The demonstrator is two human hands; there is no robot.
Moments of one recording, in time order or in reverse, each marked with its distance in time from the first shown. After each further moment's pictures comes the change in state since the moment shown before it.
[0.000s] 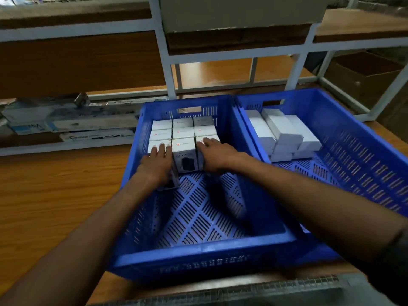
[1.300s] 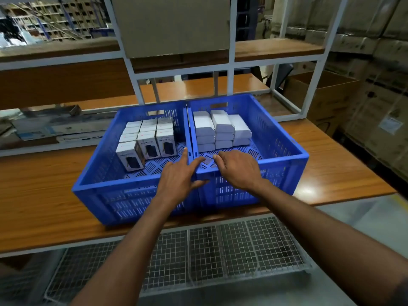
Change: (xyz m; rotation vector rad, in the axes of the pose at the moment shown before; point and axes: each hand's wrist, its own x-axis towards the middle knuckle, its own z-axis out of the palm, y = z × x) left_hand -0.191 0.247 -0.028 -0.096 0.482 0.137; right_hand -0.296 0.097 0.061 0.126 0.622 0.154
